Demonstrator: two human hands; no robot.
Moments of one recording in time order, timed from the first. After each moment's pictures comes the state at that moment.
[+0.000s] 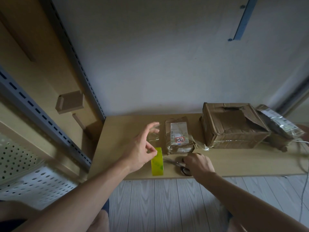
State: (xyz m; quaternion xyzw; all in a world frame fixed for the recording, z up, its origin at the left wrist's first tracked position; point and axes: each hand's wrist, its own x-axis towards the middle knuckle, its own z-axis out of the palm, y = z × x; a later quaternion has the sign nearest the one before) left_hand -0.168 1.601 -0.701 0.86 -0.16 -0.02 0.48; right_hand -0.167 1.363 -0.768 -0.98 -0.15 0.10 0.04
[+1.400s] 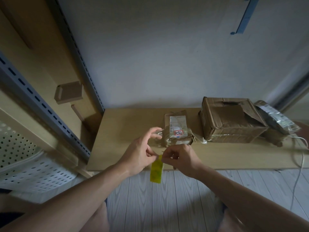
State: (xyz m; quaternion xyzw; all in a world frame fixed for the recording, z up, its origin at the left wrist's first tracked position) left_hand -0.199 1.599 -0.707 0.85 -0.15 -0.08 0.50; right_hand -0.190 1.397 -0.739 -0.87 -0.18 0.10 0.45
